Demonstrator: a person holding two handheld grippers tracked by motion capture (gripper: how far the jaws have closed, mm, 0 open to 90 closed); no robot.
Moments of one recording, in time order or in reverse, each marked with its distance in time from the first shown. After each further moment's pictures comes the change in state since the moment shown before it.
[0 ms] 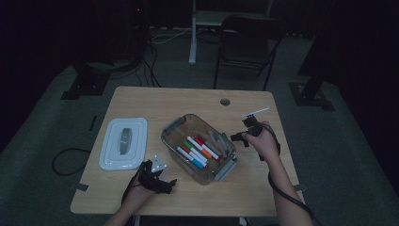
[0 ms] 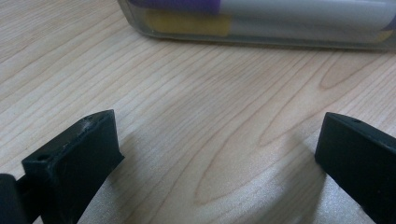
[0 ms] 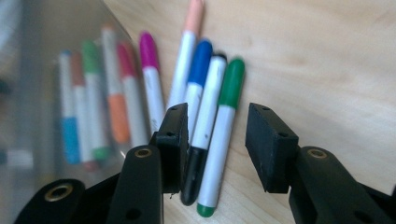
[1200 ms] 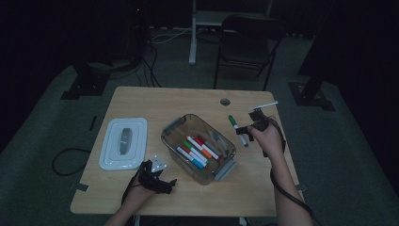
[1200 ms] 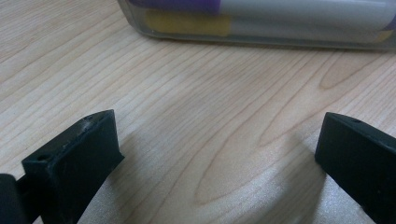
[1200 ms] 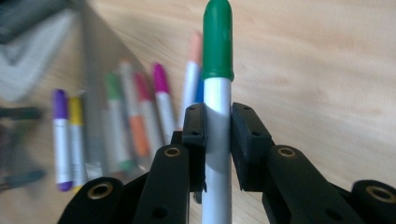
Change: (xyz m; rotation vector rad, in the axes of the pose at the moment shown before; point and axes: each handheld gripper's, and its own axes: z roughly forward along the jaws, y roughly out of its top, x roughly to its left) left arm 0.000 0.000 0.000 -0.003 0.000 -0.004; right arm 0.011 0.016 -0.048 -0.084 0.000 0.048
